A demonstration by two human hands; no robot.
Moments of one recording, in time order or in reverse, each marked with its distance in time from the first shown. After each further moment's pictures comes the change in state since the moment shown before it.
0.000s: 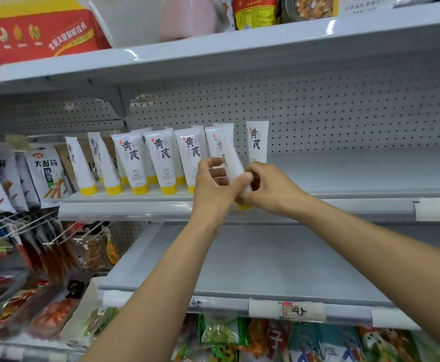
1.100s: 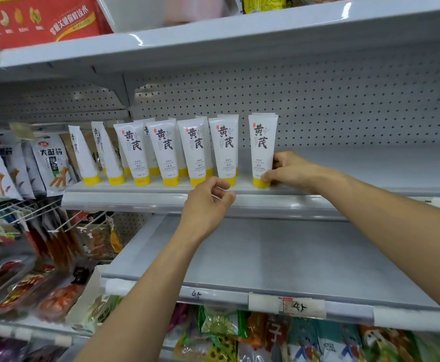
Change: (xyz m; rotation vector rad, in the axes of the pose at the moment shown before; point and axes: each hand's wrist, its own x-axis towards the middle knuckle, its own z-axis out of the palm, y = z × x) left_hand 0.001 -0.040 -0.029 0.500 -0.107 0.044; right_hand 0.051 0.053 -0.024 0.197 -0.109 0.235
